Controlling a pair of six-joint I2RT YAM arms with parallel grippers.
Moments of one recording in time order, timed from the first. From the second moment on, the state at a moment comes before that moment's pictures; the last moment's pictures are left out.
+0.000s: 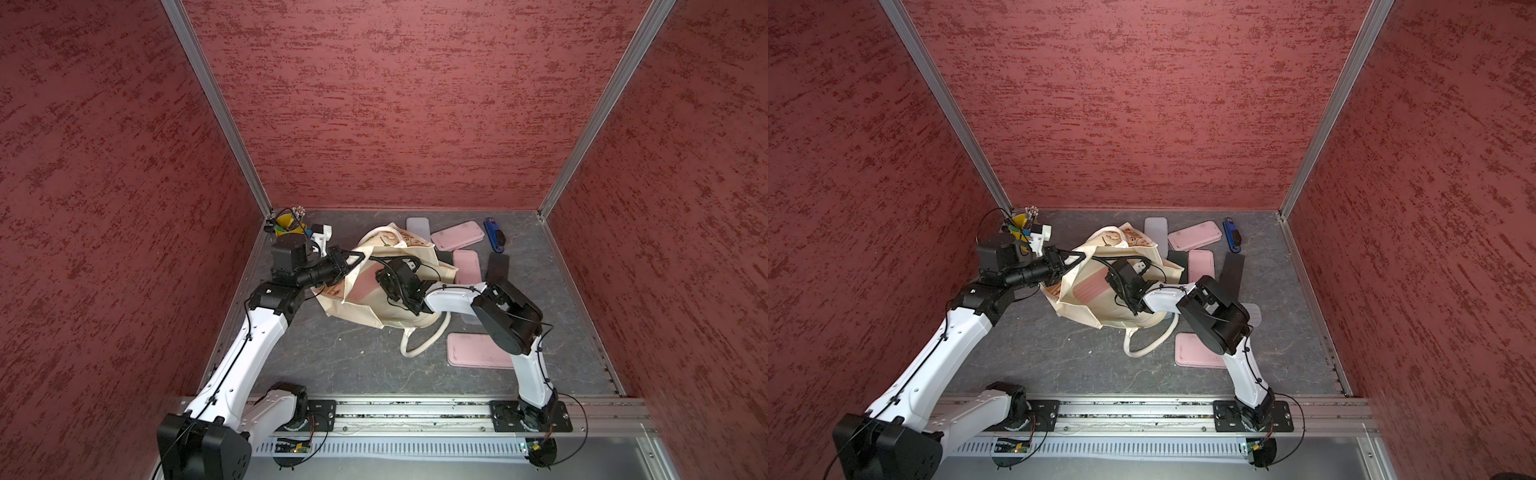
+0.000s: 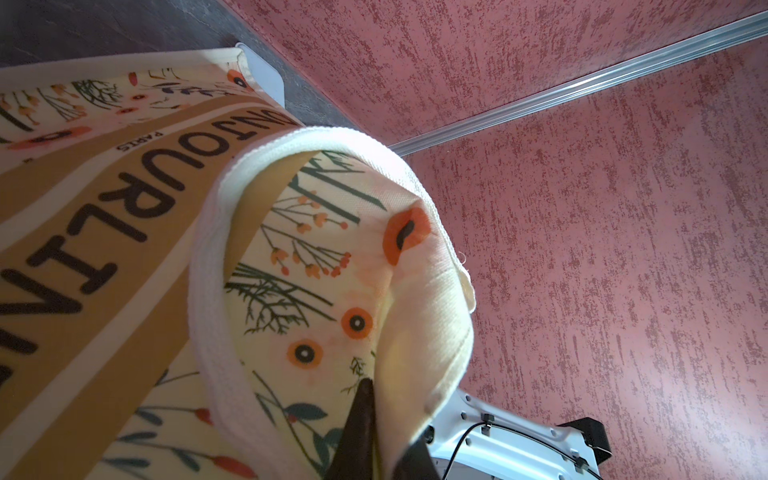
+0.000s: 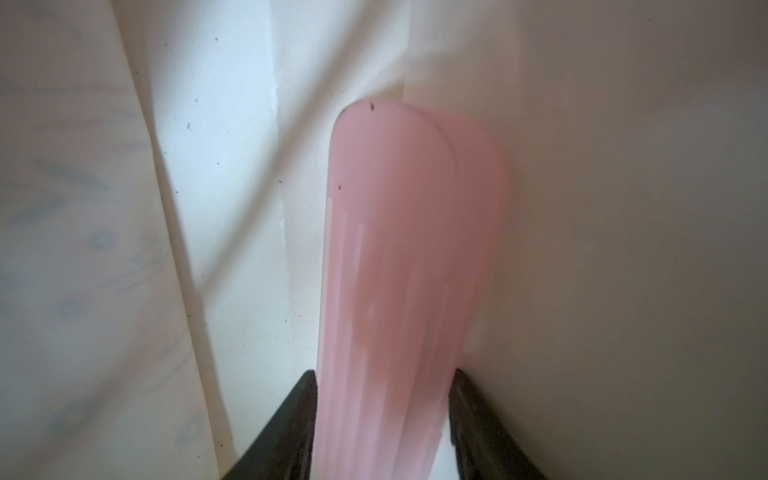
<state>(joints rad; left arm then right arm) -0.17 1.05 0.93 -0.28 0.70 -0.95 0.81 2.12 1.30 0.20 0.15 1.54</state>
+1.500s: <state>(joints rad) -0.20 1.07 0.92 -0.26 0.72 -0.97 0.75 2.27 1.23 1.00 0.04 1.53</state>
